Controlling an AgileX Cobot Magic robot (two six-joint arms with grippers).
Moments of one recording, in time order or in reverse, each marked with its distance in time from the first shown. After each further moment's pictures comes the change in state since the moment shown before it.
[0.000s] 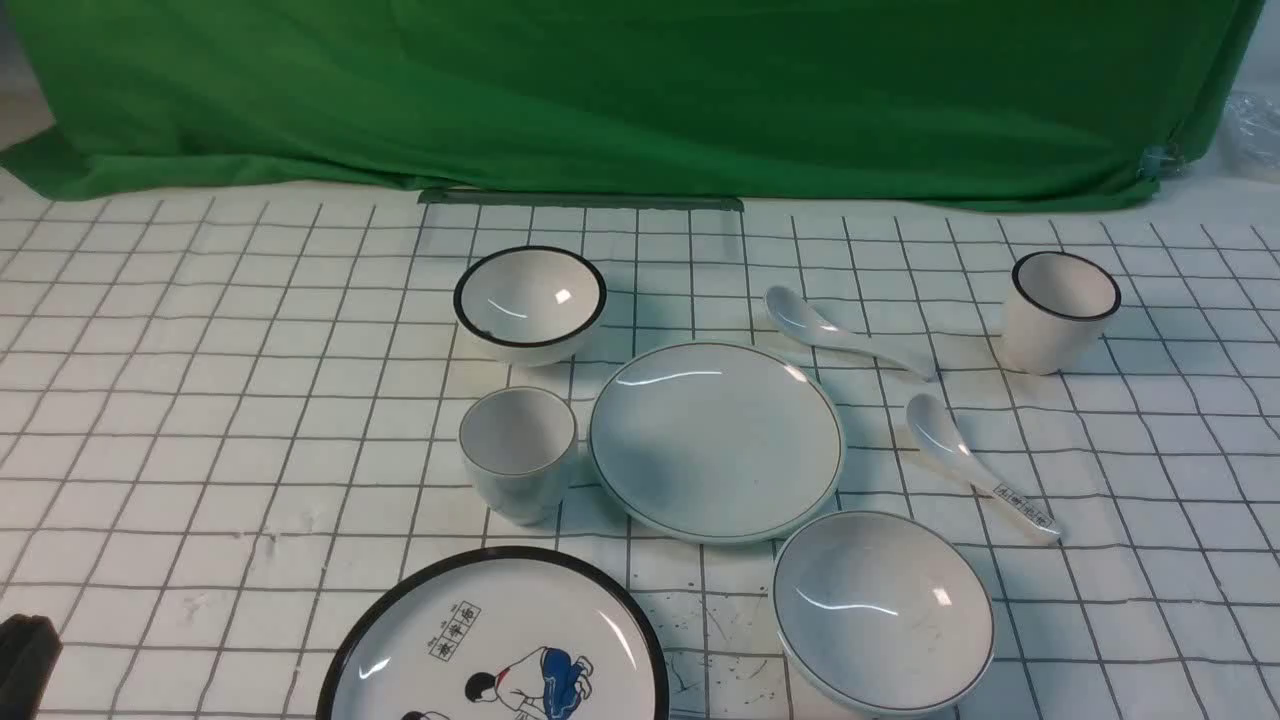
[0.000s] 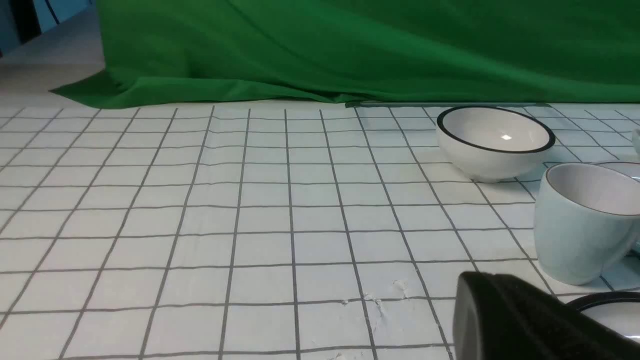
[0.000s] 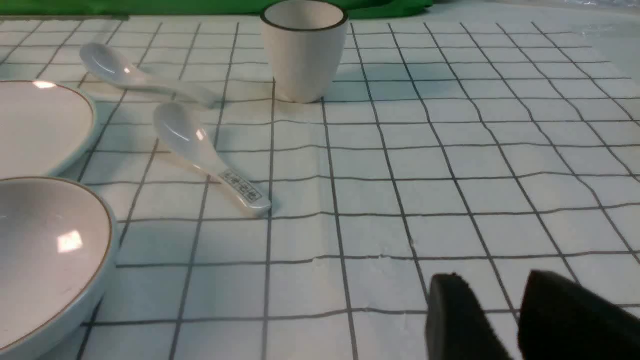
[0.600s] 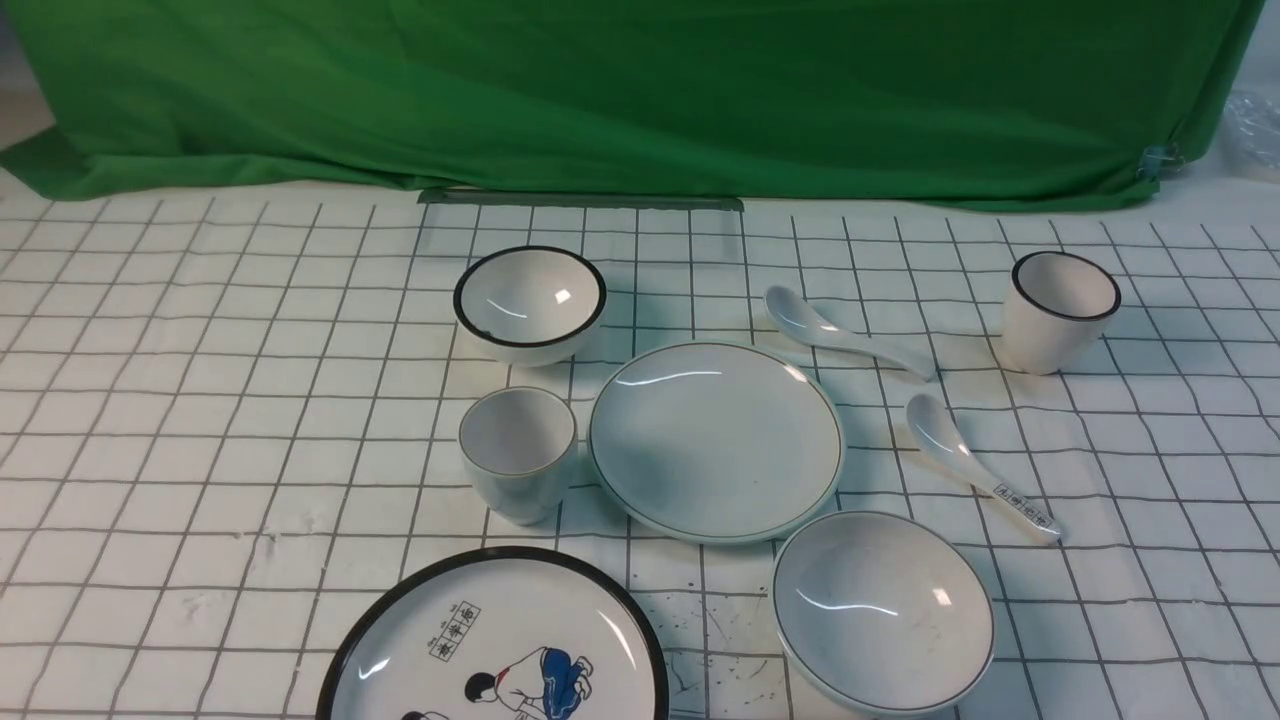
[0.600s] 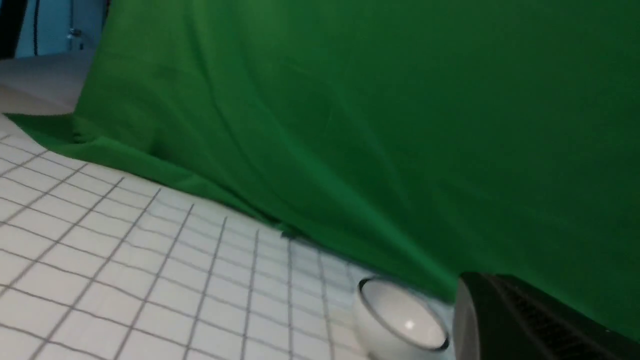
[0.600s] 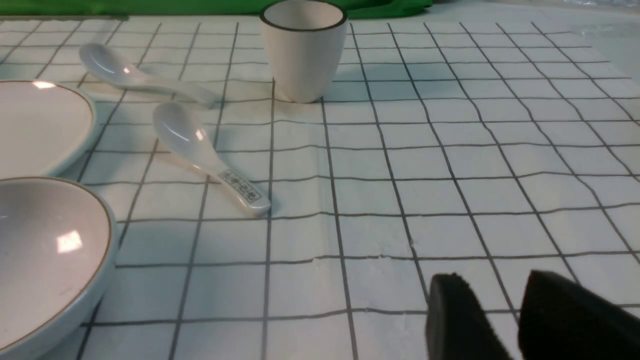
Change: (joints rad) right arm 0.000 0.000 0.000 0.000 0.000 0.000; left arm 0.000 0.000 0.000 -0.338 -0.289 -0.121
